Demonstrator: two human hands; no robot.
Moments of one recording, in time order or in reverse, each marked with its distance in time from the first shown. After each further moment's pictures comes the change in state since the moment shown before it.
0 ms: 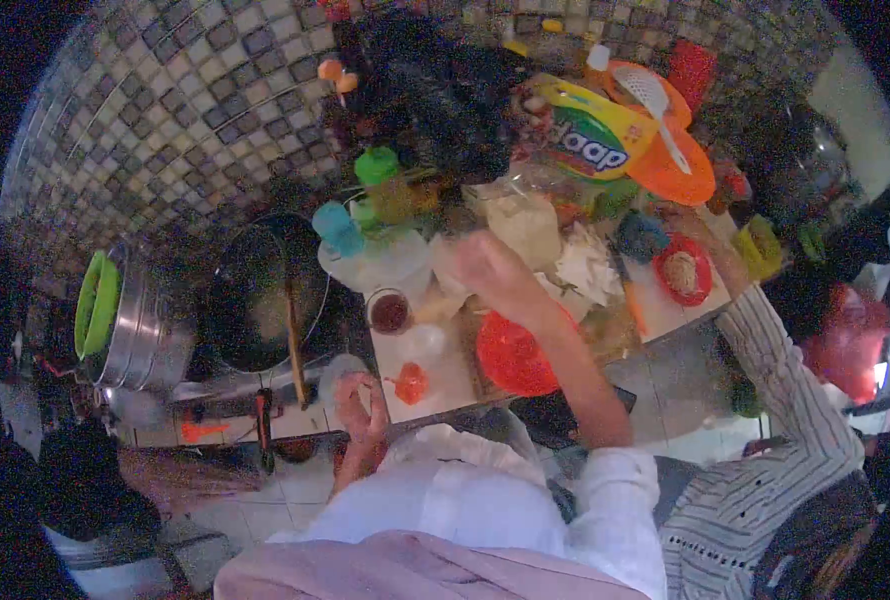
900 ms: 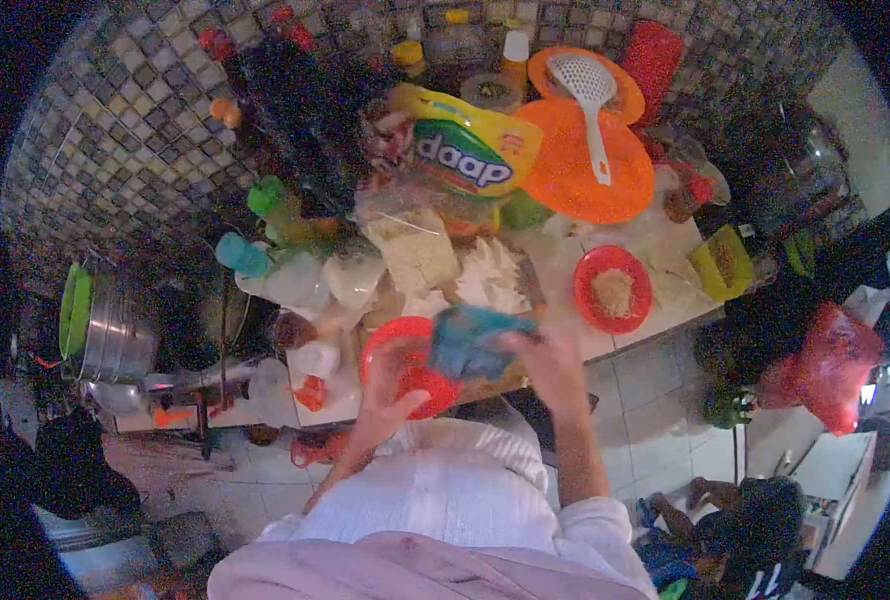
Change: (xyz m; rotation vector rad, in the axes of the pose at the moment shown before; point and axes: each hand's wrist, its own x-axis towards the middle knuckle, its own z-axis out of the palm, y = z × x) left_hand 0.036 0.124 0.178 -0.639 -0.272 -0.524; right_hand -0.128 0.004 -0.146 0.185 0.416 0.142
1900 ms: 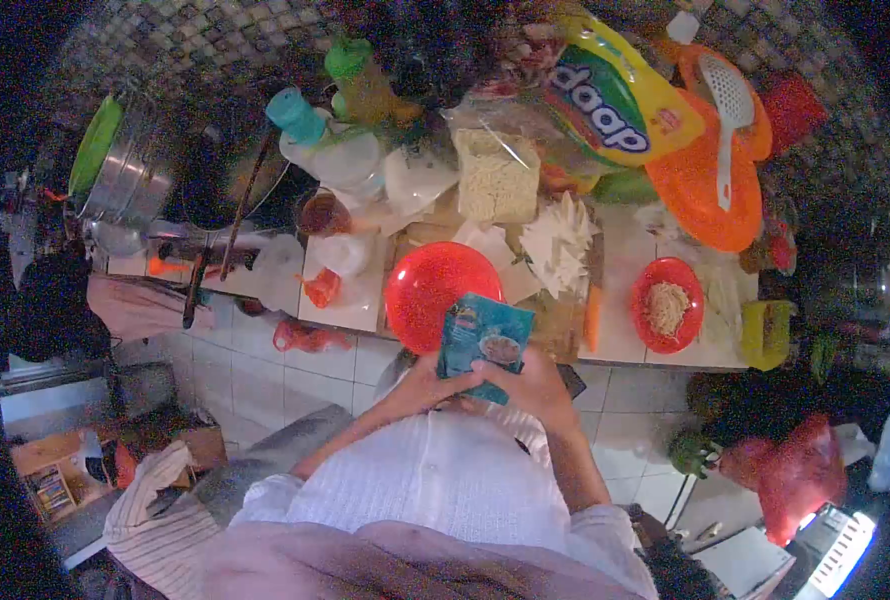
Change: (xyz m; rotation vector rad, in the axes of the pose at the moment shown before) left_hand -0.057 -0.036 0.018 -0.363 -0.078 -0.758; right_hand -0.021 0.052 0.020 -0.175 -0.590 0.383
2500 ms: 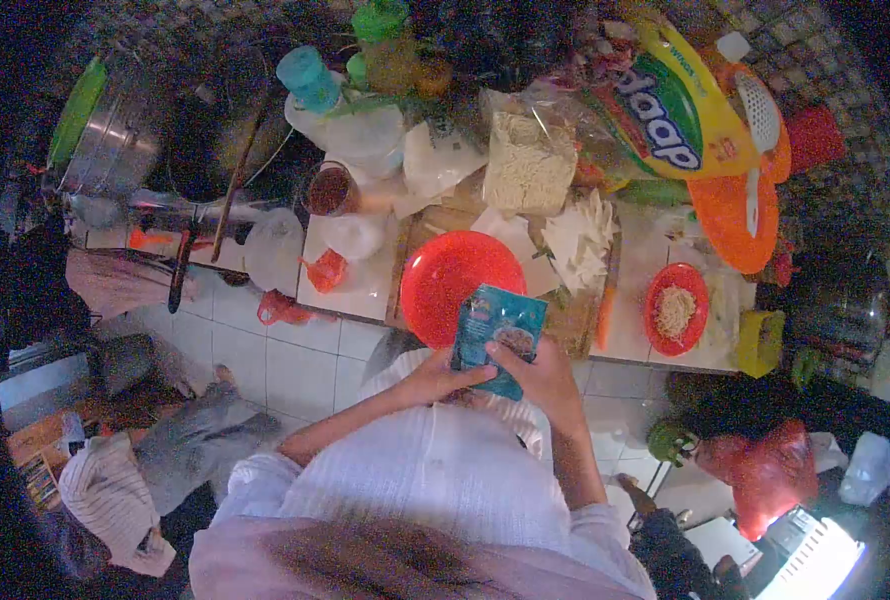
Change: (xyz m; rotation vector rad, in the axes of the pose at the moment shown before) left_hand 0.003 0.001 -0.018 -0.095 -0.062 -0.139; right_hand 0.013 -0.024 0.022 -0.099 0.099 0.097
